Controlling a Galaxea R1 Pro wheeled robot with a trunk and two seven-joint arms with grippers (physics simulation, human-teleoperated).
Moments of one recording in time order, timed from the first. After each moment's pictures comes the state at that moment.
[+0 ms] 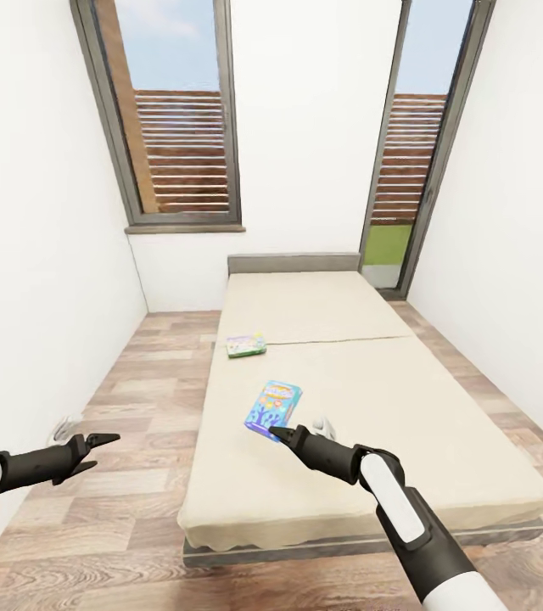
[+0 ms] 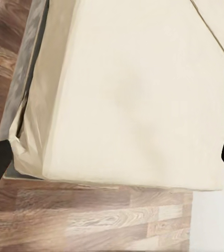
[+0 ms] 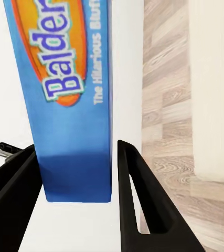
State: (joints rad) left arm -0.63 0.36 0.54 -0.79 0.02 1.03 -0.88; right arm -0.48 0.02 0.23 -1.14 -1.06 0.73 0.13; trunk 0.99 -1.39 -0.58
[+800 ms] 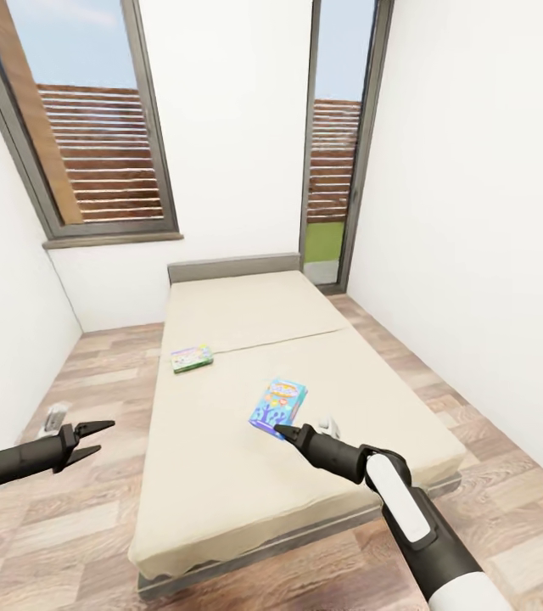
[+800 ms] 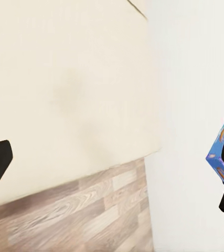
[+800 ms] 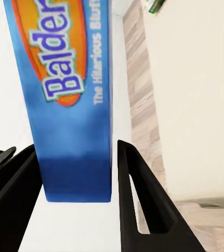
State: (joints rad) left arm -0.63 0.40 0.53 -0.79 0.03 1.03 -1.13; right arm -0.48 0.00 0.21 -1.13 -1.05 0.73 0.17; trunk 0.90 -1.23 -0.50
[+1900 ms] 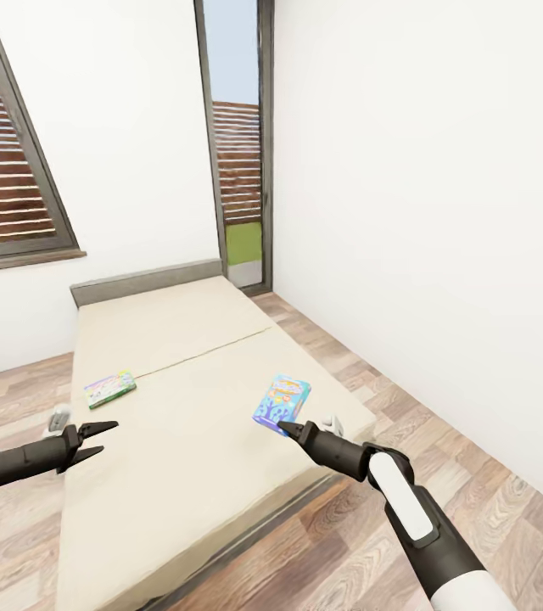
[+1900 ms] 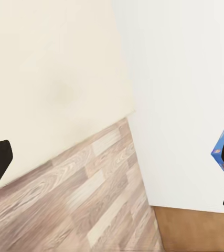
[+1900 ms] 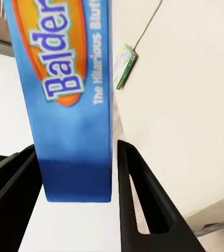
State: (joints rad) left arm -0.63 0.39 0.53 -0.79 0.02 1.02 -1.13; right arm -0.48 -0.01 0.20 -1.14 -1.05 0.72 0.17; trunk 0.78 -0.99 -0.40
